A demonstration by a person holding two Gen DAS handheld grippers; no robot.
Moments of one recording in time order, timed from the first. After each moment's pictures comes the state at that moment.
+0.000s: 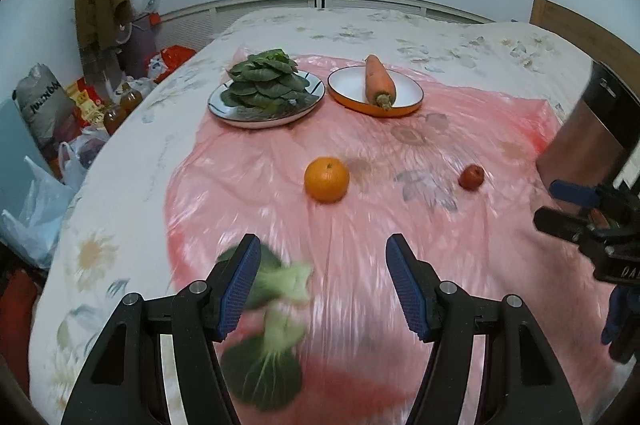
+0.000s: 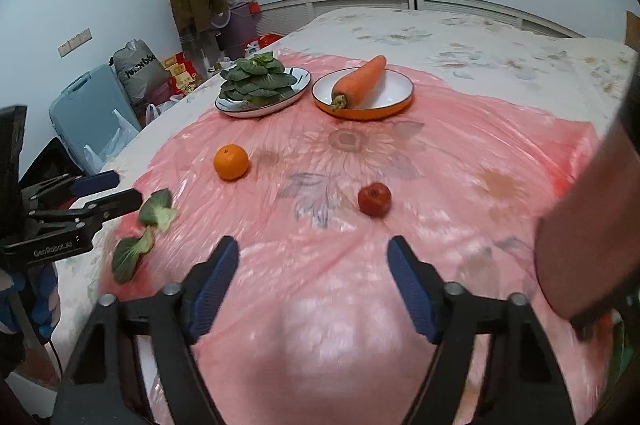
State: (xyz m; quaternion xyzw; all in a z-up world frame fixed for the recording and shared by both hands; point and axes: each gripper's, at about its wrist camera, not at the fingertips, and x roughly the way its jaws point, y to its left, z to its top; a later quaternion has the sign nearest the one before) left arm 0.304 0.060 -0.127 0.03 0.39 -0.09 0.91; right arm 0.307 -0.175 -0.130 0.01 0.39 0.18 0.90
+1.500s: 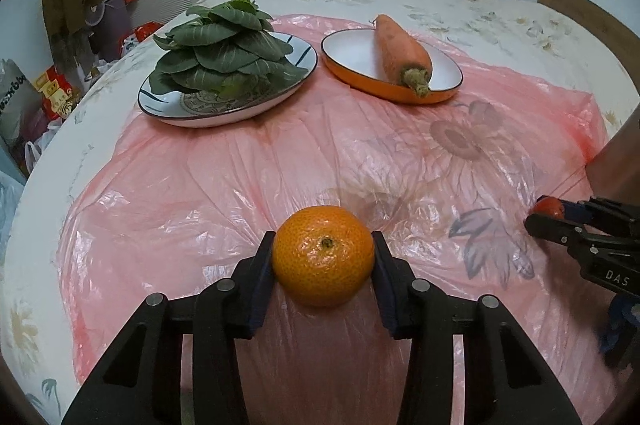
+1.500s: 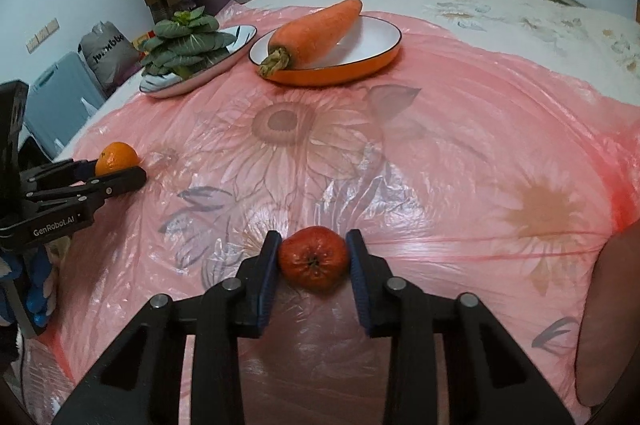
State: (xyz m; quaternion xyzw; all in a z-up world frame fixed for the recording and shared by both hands) left arm 0.414 0.041 -0.192 0.03 0.43 -0.11 0.89; right arm 0.420 -0.191 -0.209 0.02 0.45 0.16 0.88
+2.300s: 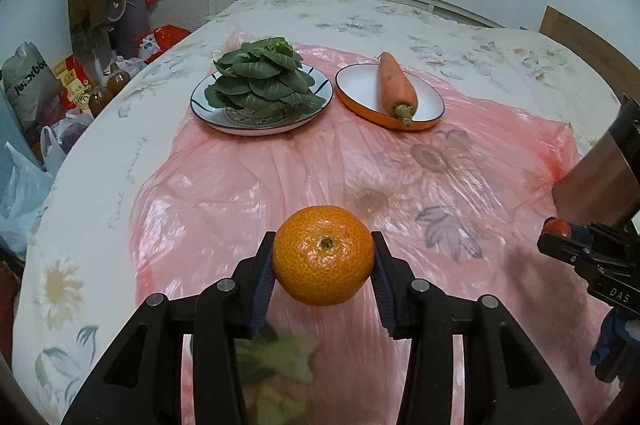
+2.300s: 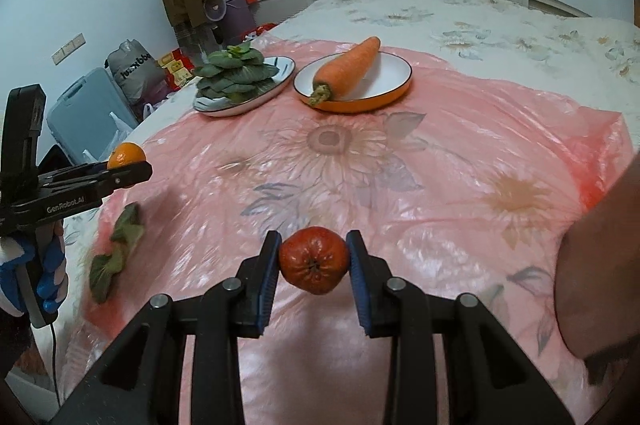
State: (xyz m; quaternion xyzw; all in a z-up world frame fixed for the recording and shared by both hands) left arm 0.357 0.067 -0.139 0.00 0.42 -0.10 0.90; right arm 0.351 -0.191 -0.152 0.04 0.41 0.19 0.89
